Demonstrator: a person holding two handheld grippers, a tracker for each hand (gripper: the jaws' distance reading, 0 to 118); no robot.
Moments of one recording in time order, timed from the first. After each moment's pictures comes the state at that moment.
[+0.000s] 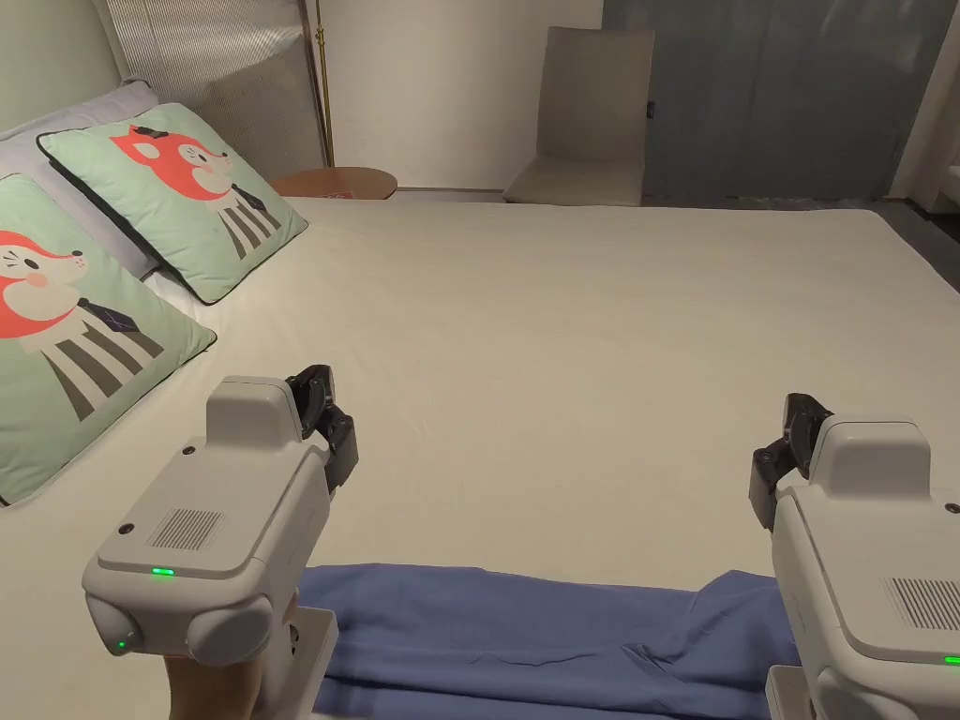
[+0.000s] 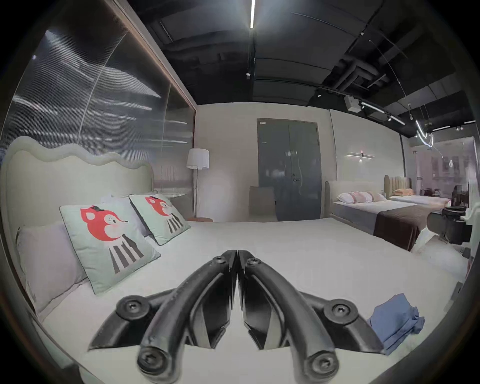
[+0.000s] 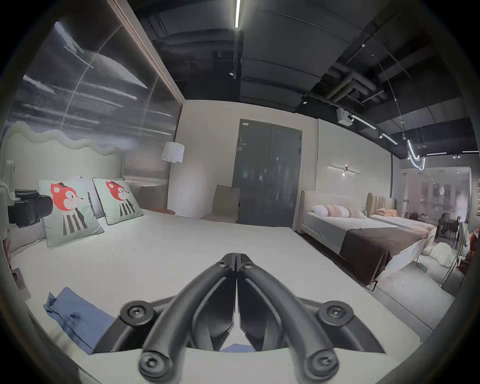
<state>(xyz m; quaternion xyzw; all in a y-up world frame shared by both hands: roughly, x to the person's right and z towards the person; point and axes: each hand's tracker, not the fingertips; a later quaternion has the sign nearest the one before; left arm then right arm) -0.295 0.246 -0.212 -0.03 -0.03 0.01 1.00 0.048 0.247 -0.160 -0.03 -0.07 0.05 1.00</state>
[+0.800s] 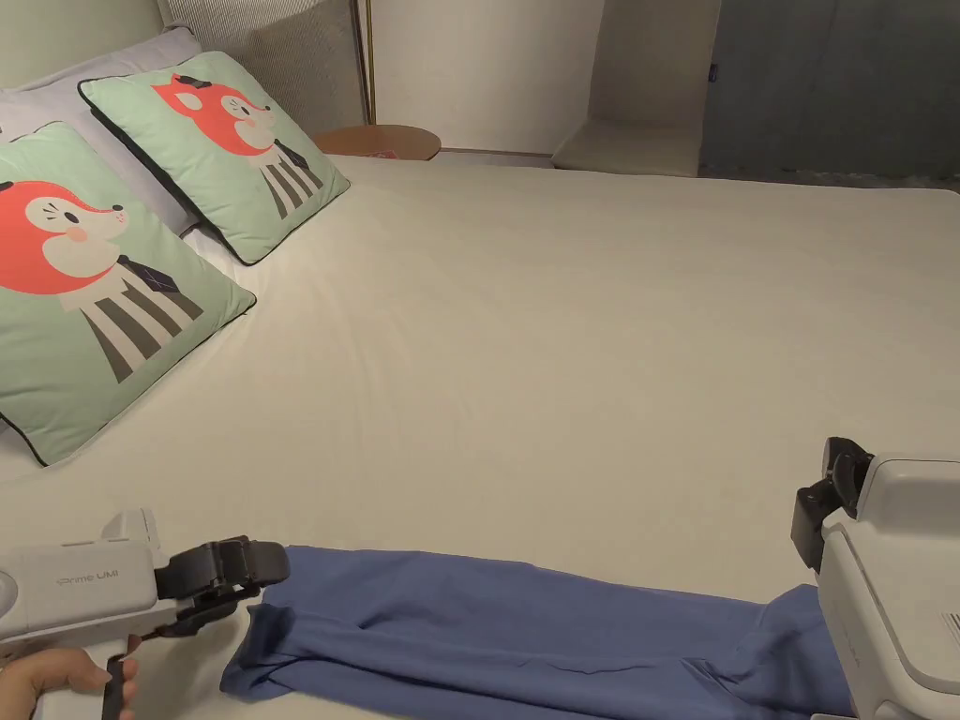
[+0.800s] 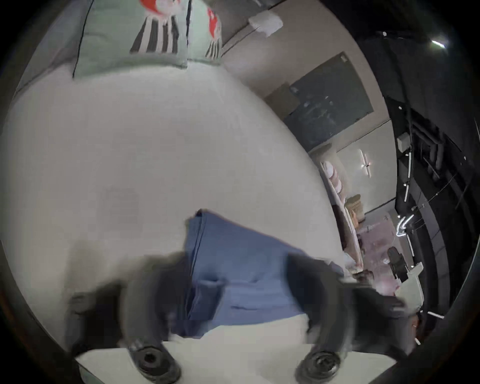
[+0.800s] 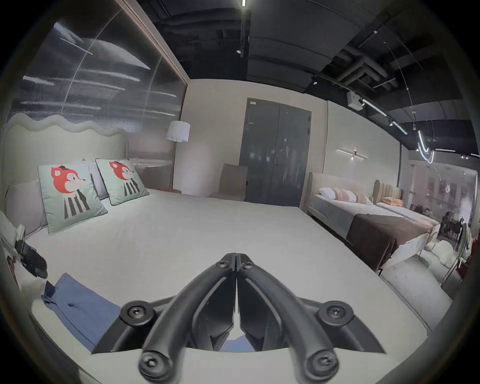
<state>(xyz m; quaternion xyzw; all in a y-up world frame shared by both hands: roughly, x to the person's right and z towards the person) -0.510 0.095 -0.263 -0.43 -0.13 0.35 0.82 0.038 0.205 -0.204 -0.10 -0.05 0.05 0.99</state>
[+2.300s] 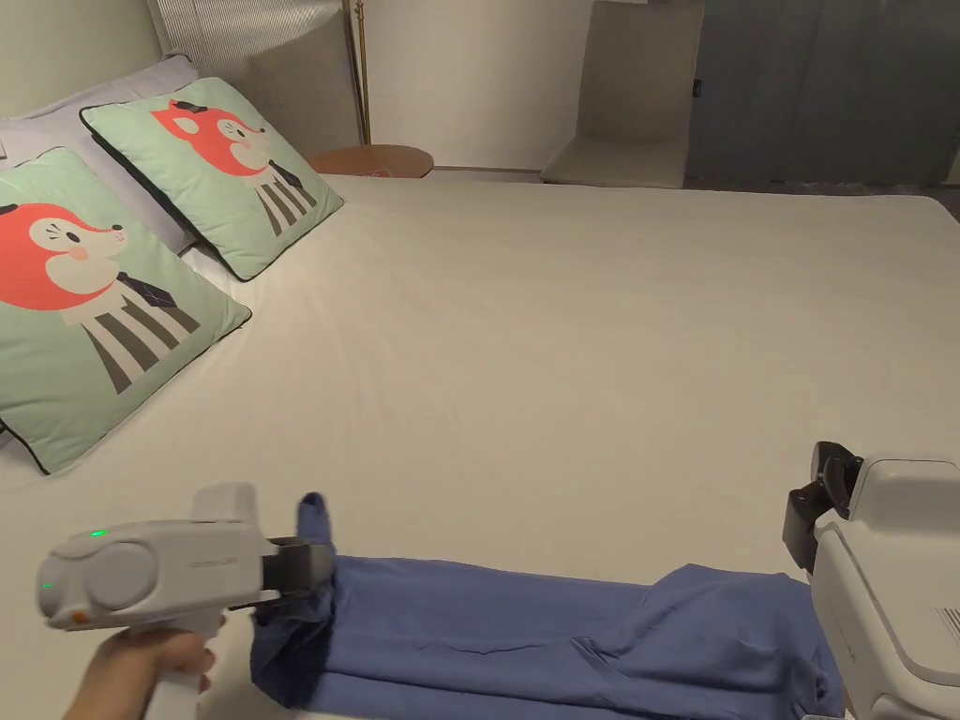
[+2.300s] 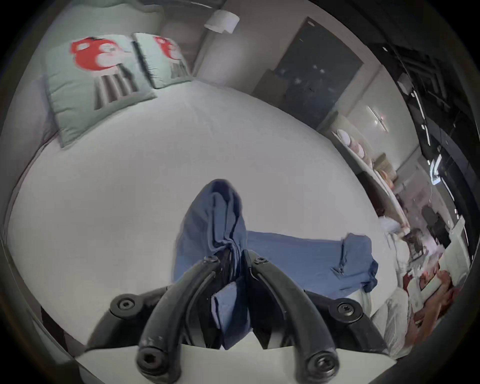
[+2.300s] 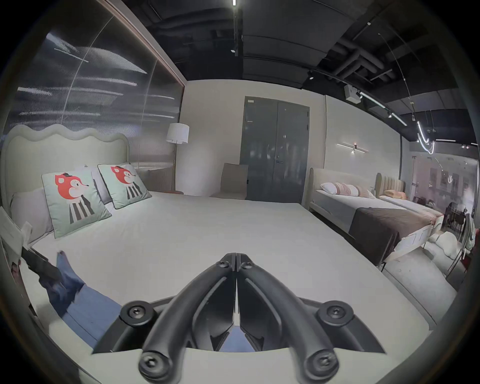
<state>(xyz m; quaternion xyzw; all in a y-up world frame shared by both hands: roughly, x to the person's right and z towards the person) -0.372 0.158 -0.253 -0.43 -0.12 0.16 0.88 0.061 0.213 -0.174 -0.10 -0.04 0.03 0.99</state>
